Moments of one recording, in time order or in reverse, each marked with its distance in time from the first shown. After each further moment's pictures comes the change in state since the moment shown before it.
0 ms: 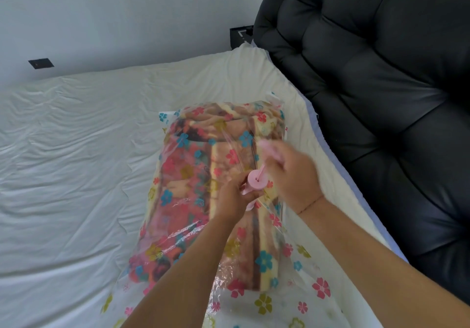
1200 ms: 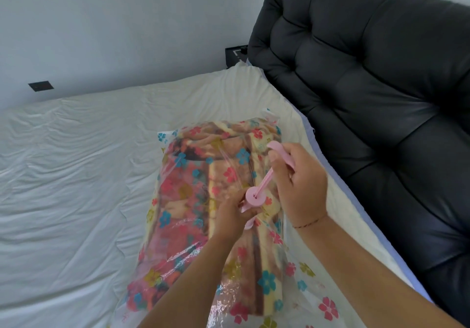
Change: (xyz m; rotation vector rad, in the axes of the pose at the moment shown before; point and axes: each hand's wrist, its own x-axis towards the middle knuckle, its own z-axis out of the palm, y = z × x) left_hand 0.011 -0.013 -0.002 0.034 -0.014 0.017; right_hand 0.012 -0.012 -0.005 -0.026 0.371 -0.129
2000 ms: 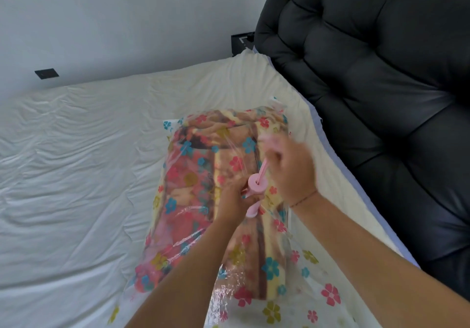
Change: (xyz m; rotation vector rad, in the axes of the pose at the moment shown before) left_hand 0.005 -0.001 -0.009 0.041 -0.005 0.012; right_hand 0.003 0.009 0.028 -0.055 -0.265 0.023
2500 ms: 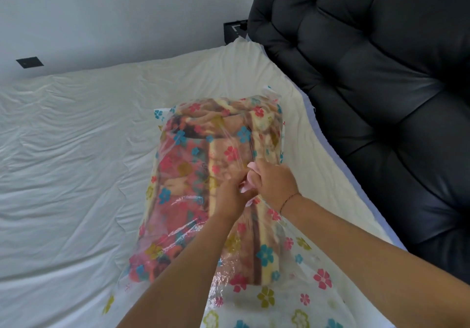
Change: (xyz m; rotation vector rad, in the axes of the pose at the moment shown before) left_hand -0.011 -0.009 0.013 0.015 0.014 0.006; right_hand -0.040 0.011 0.023 -0.300 -0.453 0.066
